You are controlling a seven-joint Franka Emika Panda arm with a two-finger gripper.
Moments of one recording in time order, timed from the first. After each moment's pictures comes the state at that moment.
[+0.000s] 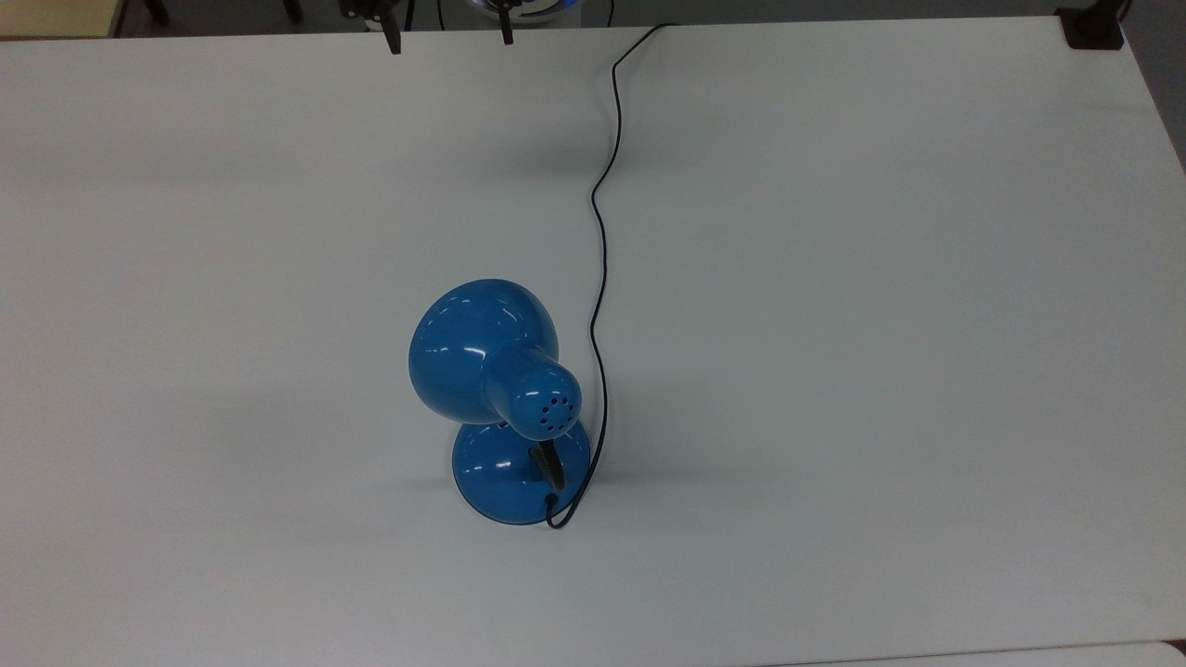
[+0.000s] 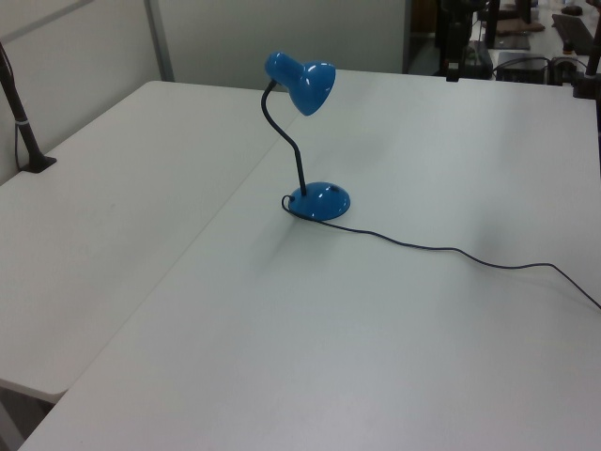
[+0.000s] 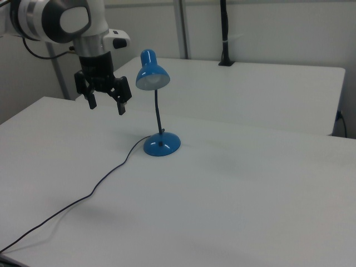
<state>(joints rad) -0.01 -0.04 -0.02 -1.68 0.05 1.65 -0.14</state>
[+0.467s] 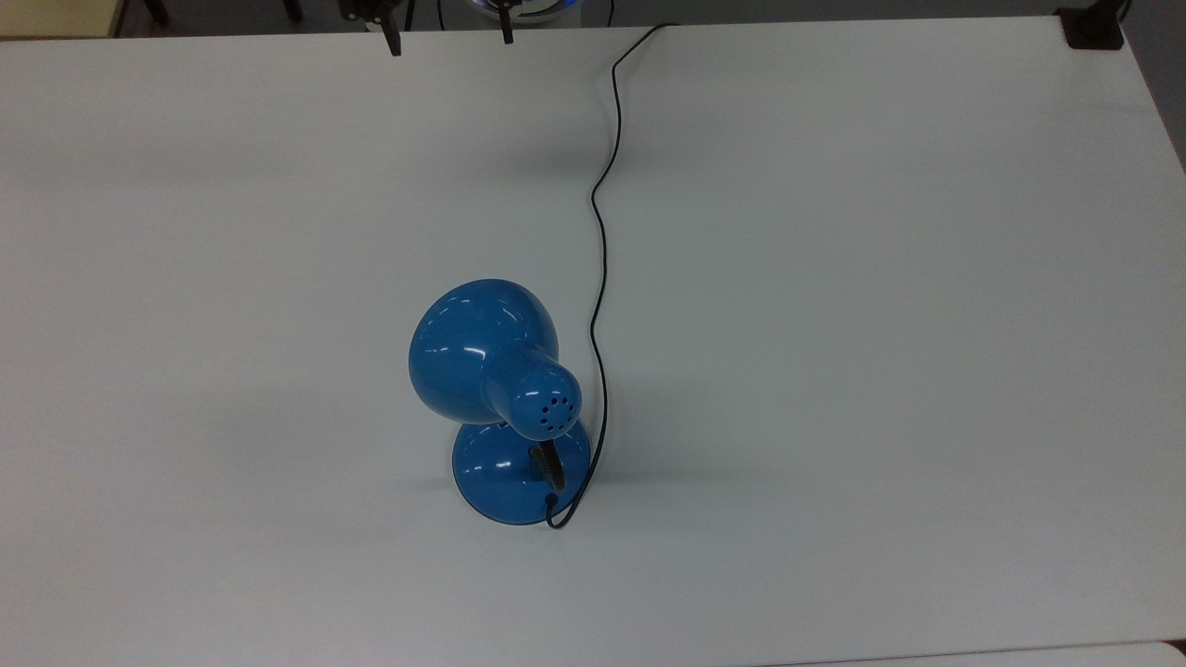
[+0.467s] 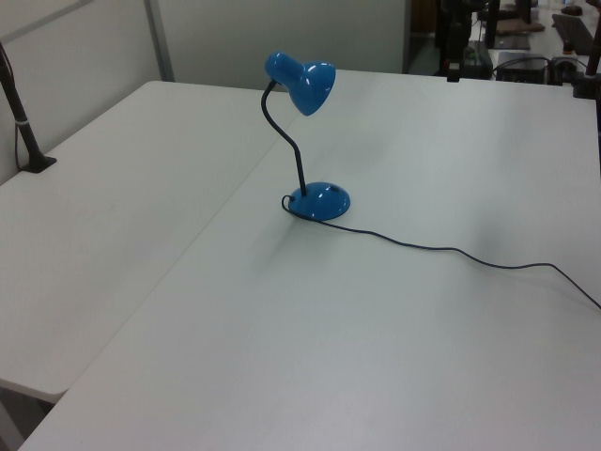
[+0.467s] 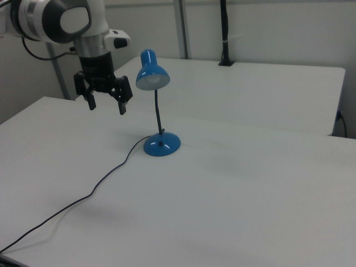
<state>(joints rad) -0.01 -0.04 -0.02 -1.68 0.05 1.65 -0.20</state>
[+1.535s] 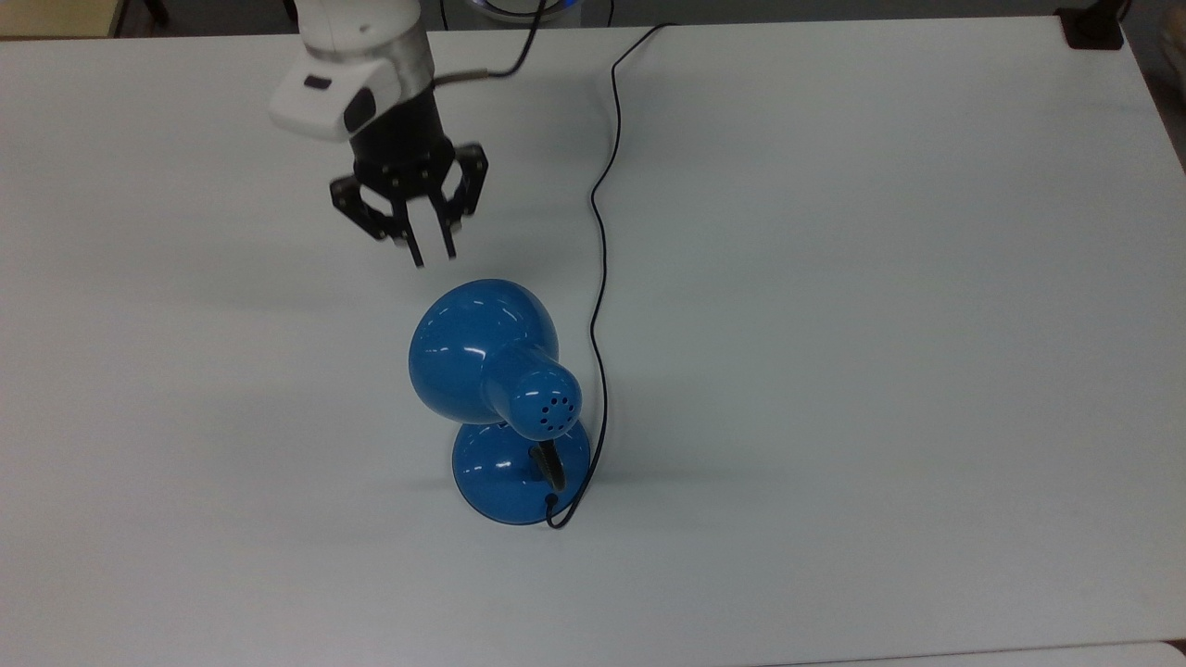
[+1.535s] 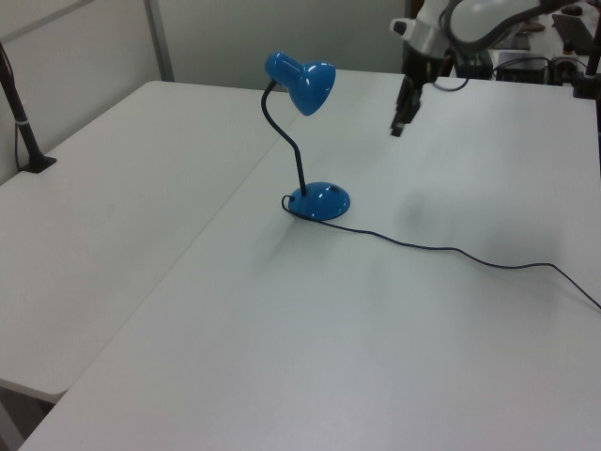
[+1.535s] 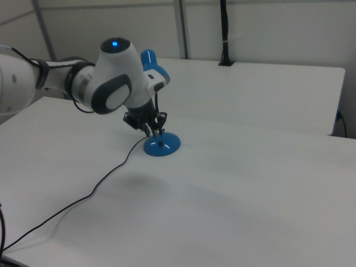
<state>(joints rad) -0.06 0.15 -0.02 -1.92 0.20 2.38 -0.55</state>
